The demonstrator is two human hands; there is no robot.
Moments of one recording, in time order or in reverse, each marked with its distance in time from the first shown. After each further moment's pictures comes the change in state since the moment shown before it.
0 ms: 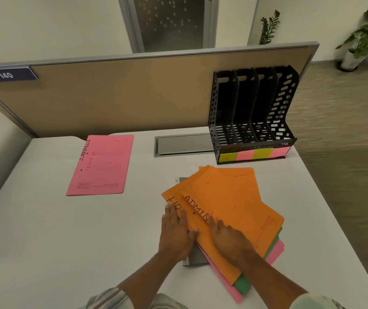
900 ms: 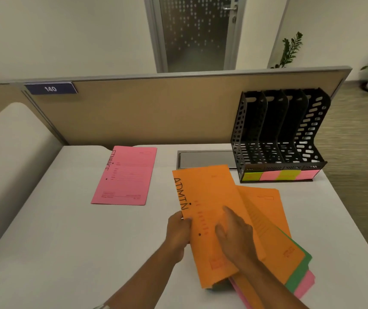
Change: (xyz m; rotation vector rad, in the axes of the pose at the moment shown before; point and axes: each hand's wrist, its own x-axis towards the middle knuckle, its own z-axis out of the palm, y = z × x) left_hand -0.002 -0.020 -0.110 -1.327 0.045 -0.370; right_hand 0.039 -0.061 -0.076 0.621 0.336 0.228
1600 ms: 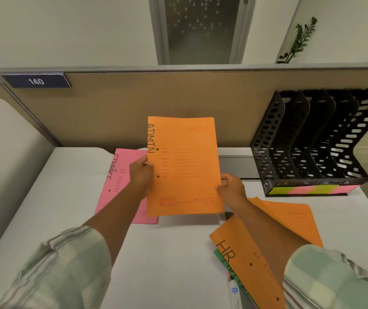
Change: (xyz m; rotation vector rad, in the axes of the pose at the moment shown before) left_hand 0.219 0.135 -0.162 -0.042 0.278 0.183; right_hand 0.215 -0.090 0.038 0.381 -0.073 0.265
